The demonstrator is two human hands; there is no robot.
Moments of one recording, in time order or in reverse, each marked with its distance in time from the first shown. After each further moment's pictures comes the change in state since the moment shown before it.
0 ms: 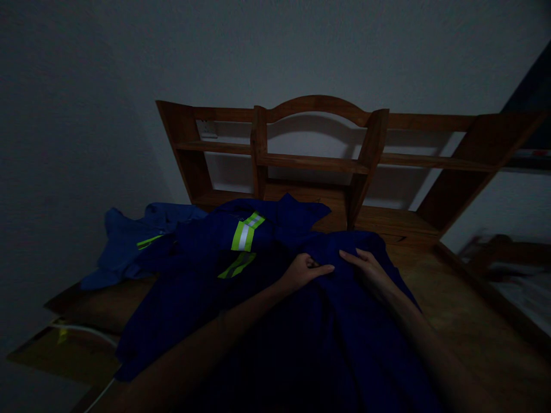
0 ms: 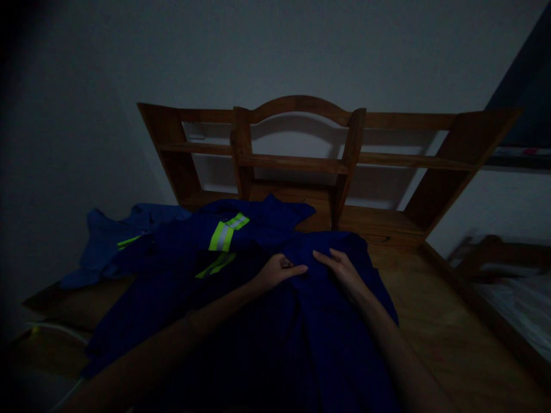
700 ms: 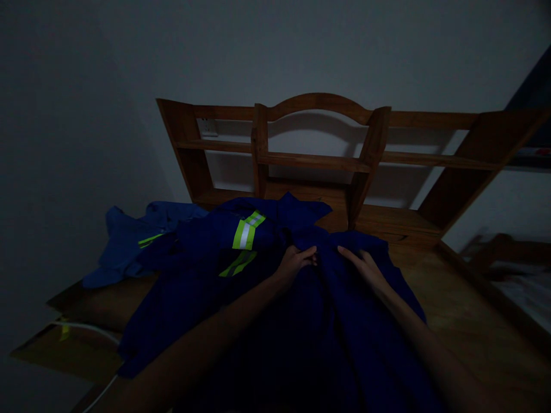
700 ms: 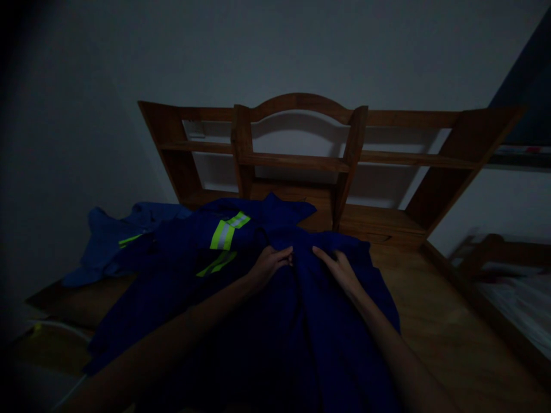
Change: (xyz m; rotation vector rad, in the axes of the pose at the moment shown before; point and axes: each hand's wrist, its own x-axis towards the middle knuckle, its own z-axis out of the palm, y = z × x) left_hand 0.011 -0.002 -0.017 -0.258 0.146 0.035; right_hand 0.004 0.008 0.000 -0.222 0.221 -0.004
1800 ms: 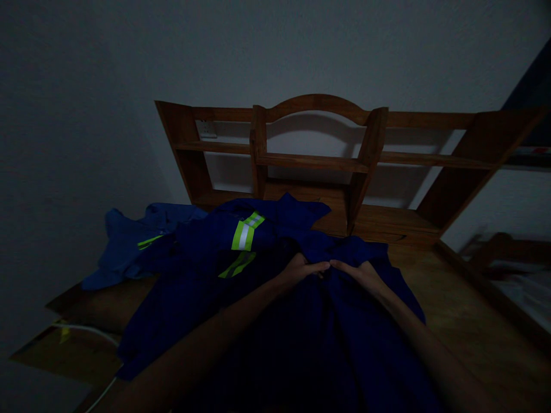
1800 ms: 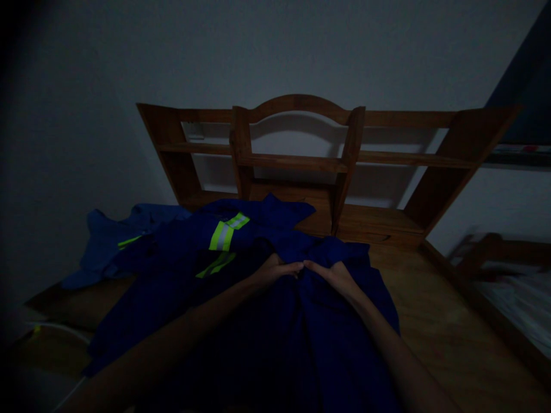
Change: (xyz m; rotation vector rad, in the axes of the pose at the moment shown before) left_hand -0.010 -0.001 0.008 0.237 -0.174 -0.088; right_hand -0.009 0.004 0.000 -0.131 -0.036 -0.096
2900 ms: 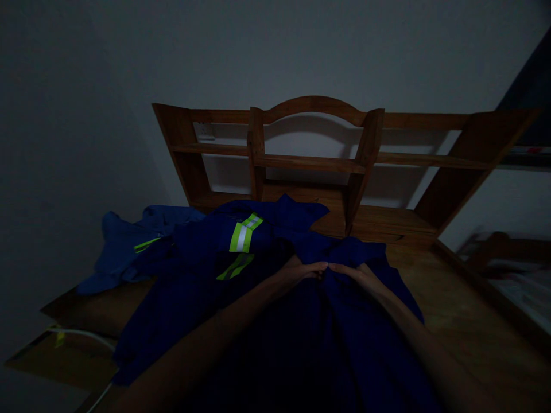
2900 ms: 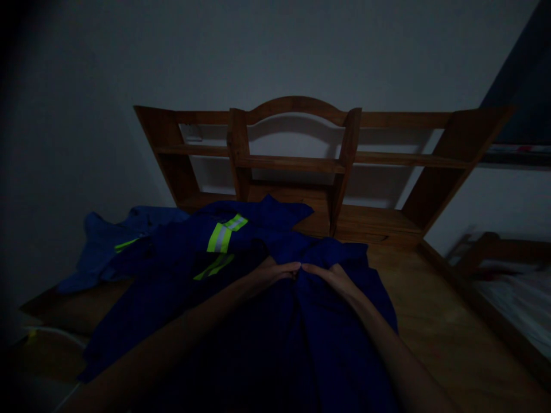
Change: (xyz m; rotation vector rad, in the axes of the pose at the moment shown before) left_hand -0.004 0.002 0.002 -0.180 -0.034 -0.064; right_hand -0.006 -0.005 0.003 0.243 -0.106 0.129
